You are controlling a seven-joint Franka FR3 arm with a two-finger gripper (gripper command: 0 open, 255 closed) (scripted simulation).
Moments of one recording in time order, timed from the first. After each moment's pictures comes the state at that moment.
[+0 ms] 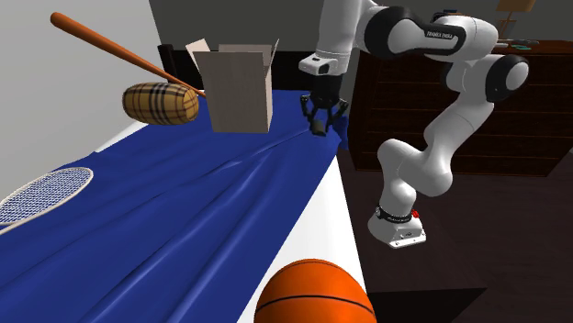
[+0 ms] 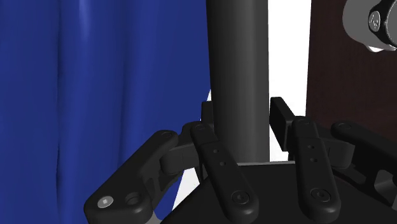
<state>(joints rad) 0.37 -0.84 -0.27 -2.28 -0.22 1.54 -1.25</state>
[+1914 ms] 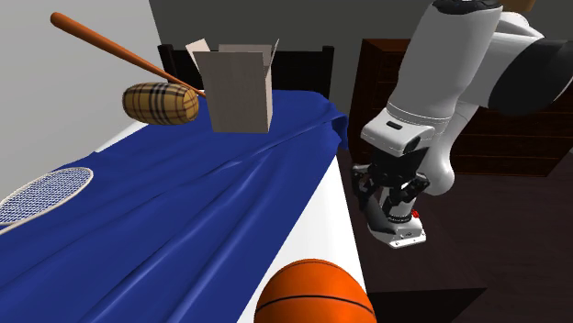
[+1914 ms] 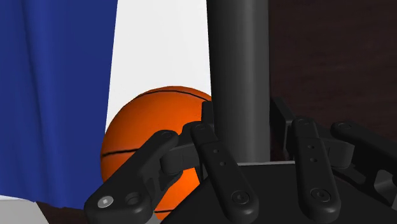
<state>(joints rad) 0.51 -0.65 0.26 -2.24 0.10 1.66 -0.68</state>
